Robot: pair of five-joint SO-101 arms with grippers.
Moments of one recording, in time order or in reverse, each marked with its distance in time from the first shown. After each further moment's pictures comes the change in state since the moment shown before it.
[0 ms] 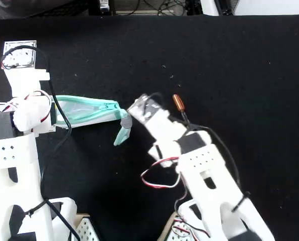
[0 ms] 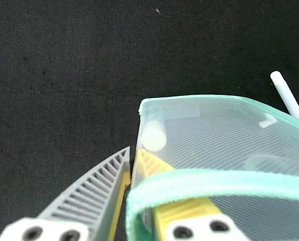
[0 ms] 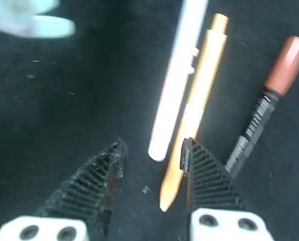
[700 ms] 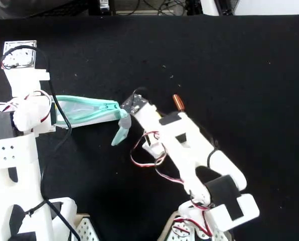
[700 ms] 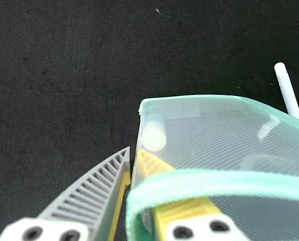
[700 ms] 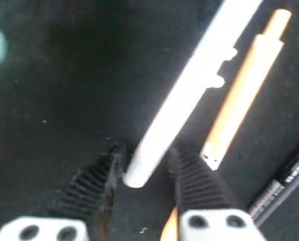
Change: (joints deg) left arm 0.0 0.0 0.0 0.0 0.0; right arm 0.4 32.6 -12.3 -7.5 0.0
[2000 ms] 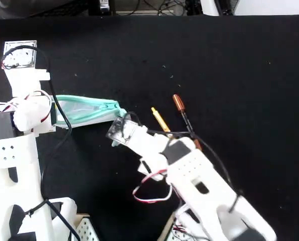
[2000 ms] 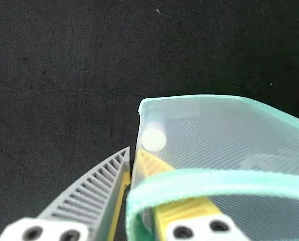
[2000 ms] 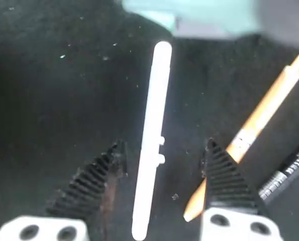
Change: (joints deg) left arm 0.0 0.0 0.0 0.0 0.0; right arm -11.3 -33.1 13.7 10.9 3.5
